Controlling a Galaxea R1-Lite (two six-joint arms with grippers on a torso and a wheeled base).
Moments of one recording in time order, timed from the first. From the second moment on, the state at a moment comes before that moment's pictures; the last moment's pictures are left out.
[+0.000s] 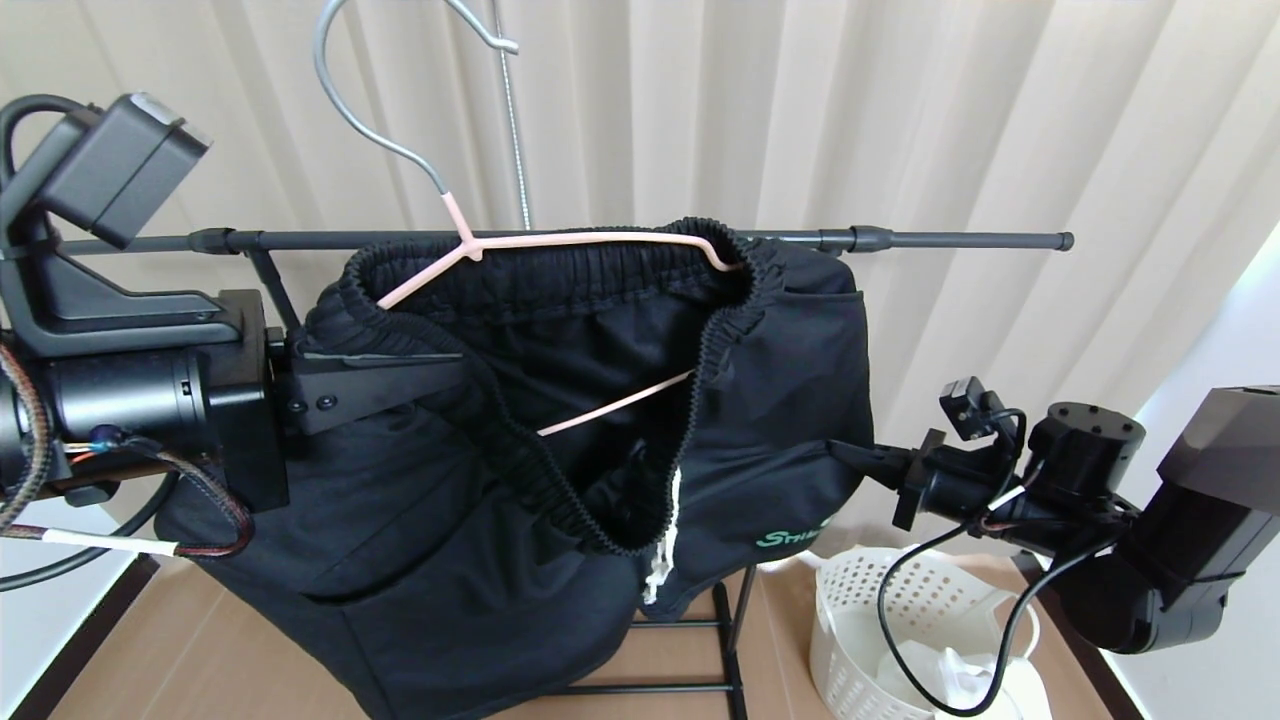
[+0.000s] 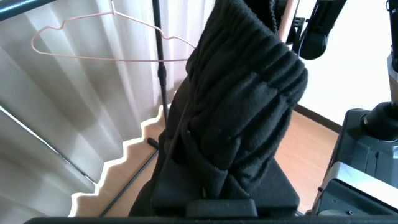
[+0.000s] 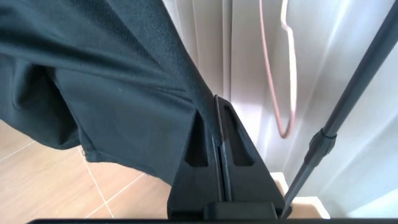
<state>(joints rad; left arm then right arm) -0.37 1.27 -0.92 -0.14 -0.58 0.14 0.08 2.18 -0.60 -1.45 0.78 0.03</state>
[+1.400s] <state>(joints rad) -0.24 1.28 -0.76 -0.14 -0.51 0.14 0.22 1.91 -0.40 -1.55 0.77 -0.01</state>
